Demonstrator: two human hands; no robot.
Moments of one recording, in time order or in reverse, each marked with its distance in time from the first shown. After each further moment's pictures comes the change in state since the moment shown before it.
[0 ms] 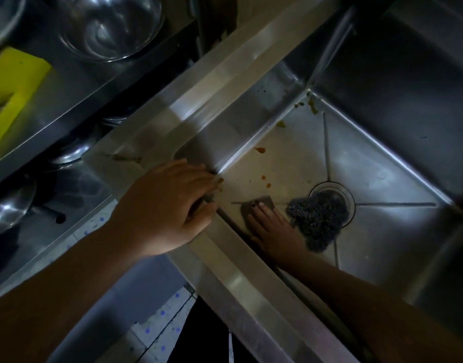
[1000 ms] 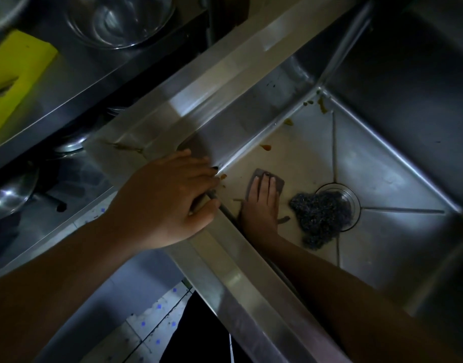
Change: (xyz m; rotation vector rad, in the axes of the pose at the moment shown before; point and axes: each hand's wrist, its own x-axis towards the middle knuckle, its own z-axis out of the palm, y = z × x) left_hand 0.000 -0.002 0.006 0.036 0.060 0.021; right_hand 0.069 -0.037 -0.004 0.080 -0.054 0.545
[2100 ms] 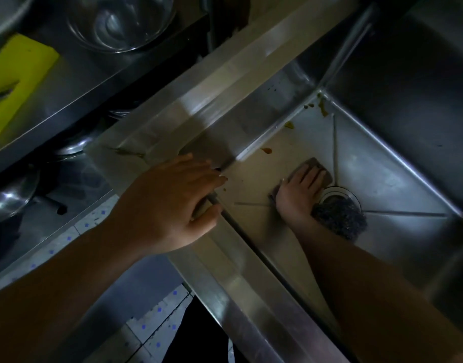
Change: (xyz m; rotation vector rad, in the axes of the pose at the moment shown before) left_hand 0.000 0.002 -0.005 -0.024 -0.034 -0.025; right_hand 0.044 0.054 -0.034 0.156 0.064 0.424
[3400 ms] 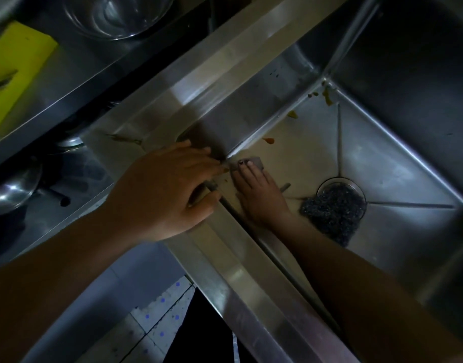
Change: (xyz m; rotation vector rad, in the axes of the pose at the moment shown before) left_hand 0.001 0.001 0.003 0.023 0.044 -0.001; right_hand -0.028 -0.015 0.027 -0.180 -0.078 -0.916
